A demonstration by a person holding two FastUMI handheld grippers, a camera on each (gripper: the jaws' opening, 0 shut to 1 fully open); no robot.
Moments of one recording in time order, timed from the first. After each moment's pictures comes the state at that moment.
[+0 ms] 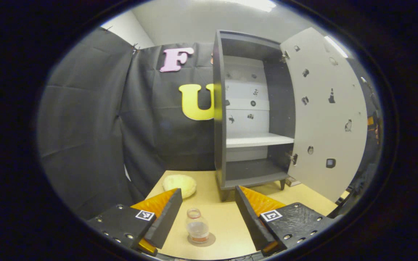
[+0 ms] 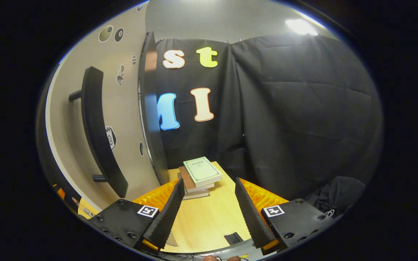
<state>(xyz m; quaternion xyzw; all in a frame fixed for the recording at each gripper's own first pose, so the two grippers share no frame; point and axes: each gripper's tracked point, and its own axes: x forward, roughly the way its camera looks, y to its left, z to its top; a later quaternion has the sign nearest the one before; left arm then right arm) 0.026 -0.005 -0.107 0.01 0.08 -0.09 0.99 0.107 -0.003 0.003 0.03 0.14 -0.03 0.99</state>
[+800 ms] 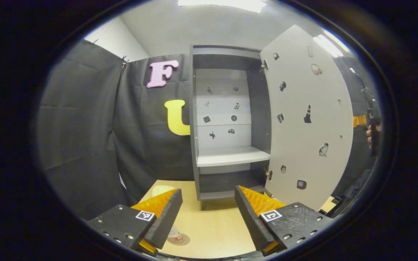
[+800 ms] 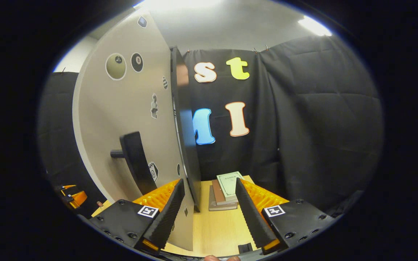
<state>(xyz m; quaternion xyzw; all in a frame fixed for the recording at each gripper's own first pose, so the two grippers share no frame) -0.016 -0.117 -0.024 0.00 0.06 -0.07 1.00 0.115 0.031 0.071 0.05 0.09 0.12 0.99</state>
